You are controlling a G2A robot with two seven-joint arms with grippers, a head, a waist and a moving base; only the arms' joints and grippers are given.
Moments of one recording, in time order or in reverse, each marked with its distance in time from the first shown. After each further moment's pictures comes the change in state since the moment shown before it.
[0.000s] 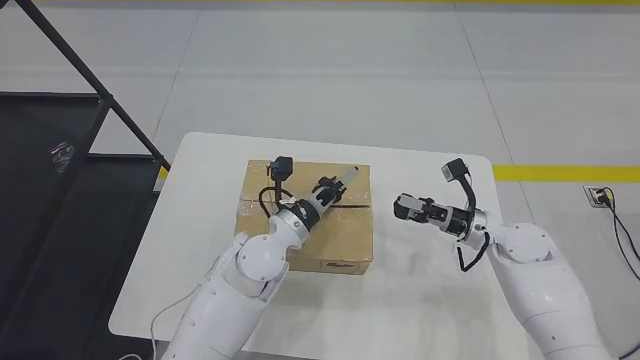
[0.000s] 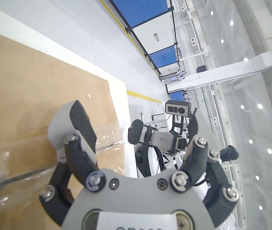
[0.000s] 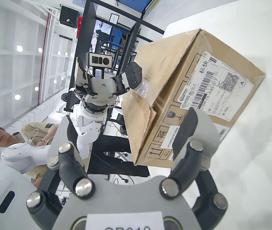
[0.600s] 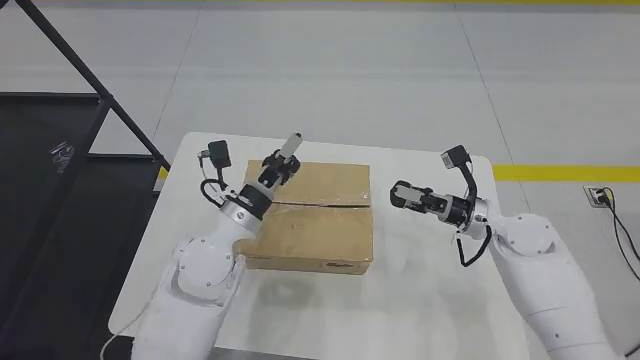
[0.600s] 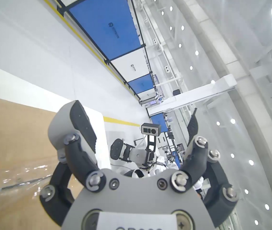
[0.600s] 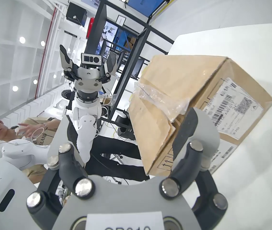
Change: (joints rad) left arm 0.181 0.048 -0.338 -0.308 -0.088 -0.032 -0.040; right arm 0.036 0.004 -0.032 -0.117 -0.027 0.032 -0.026
